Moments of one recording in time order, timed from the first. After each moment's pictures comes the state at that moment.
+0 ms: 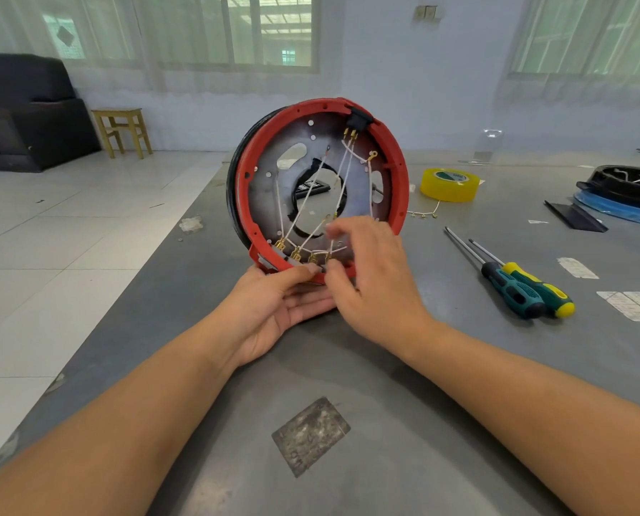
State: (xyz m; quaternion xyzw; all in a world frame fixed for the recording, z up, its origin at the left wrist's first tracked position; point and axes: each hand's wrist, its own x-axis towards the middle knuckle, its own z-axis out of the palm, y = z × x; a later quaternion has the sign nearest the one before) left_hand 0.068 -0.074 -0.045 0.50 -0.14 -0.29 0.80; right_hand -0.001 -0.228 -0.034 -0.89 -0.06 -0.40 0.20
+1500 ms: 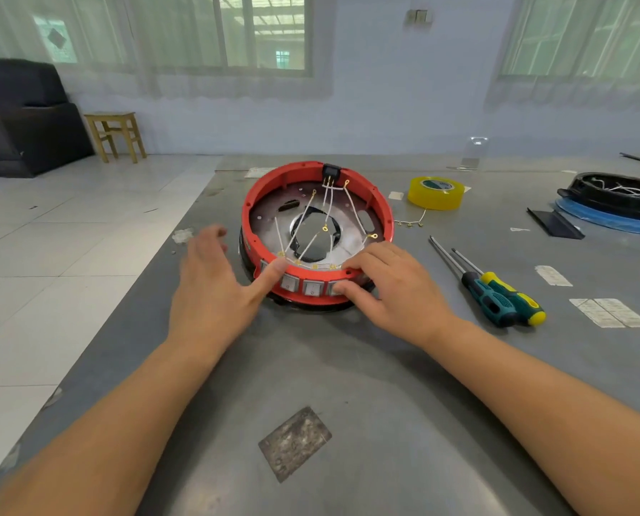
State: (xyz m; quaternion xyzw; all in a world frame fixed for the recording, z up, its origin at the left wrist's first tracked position) left_hand 0.083 -0.042 -0.033 0.88 -0.17 0.20 0.39; right_hand -0.010 -0.288 -0.028 -0.93 -0.11 -0.34 0.09
